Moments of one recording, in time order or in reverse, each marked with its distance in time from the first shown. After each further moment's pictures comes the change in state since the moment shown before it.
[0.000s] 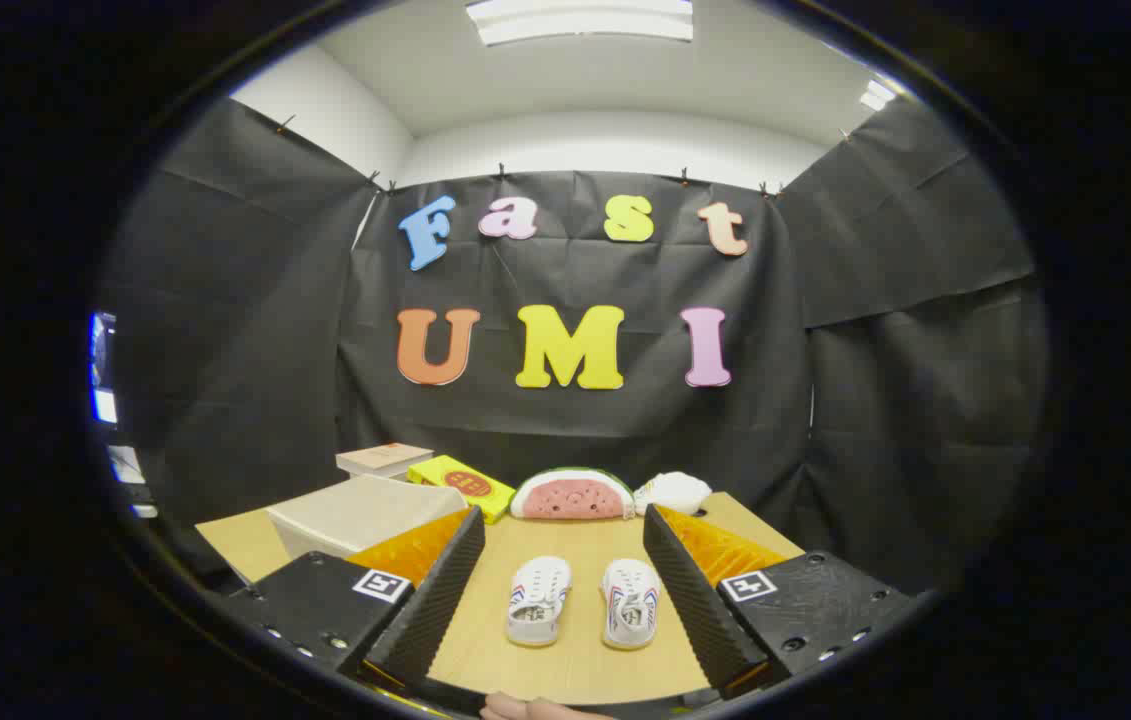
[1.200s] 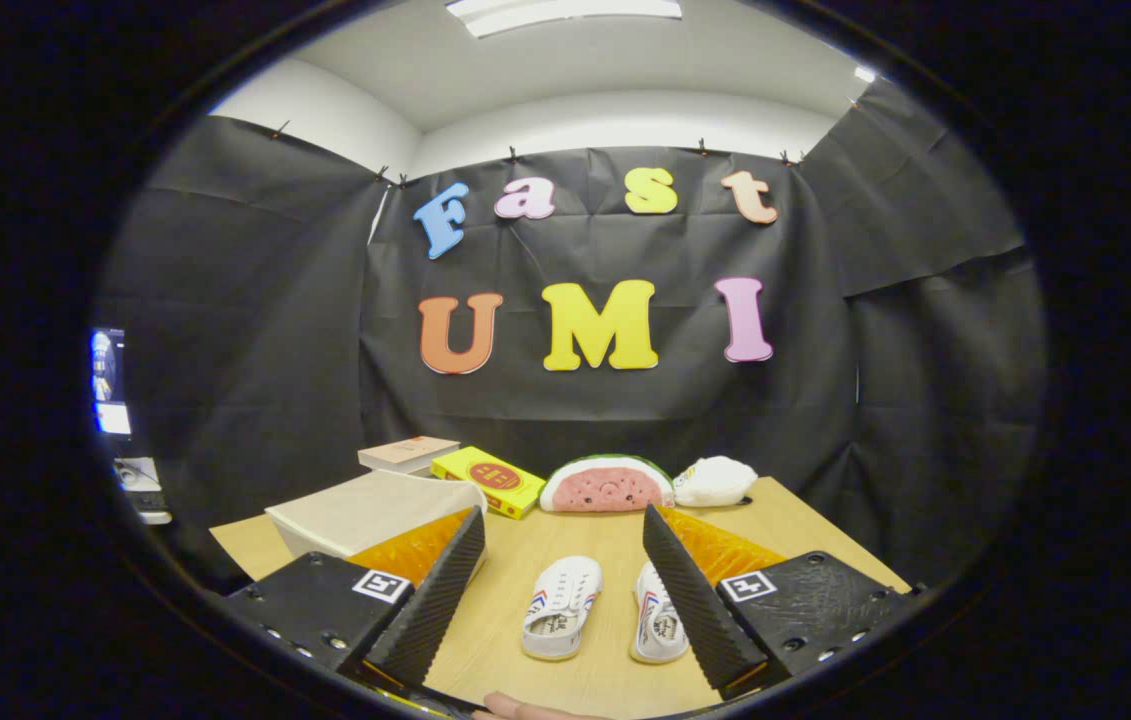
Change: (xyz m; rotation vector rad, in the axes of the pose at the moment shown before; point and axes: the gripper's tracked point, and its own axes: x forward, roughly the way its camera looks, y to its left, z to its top) arm 0.083 0.010 -0.023 0.038 0.075 0.146
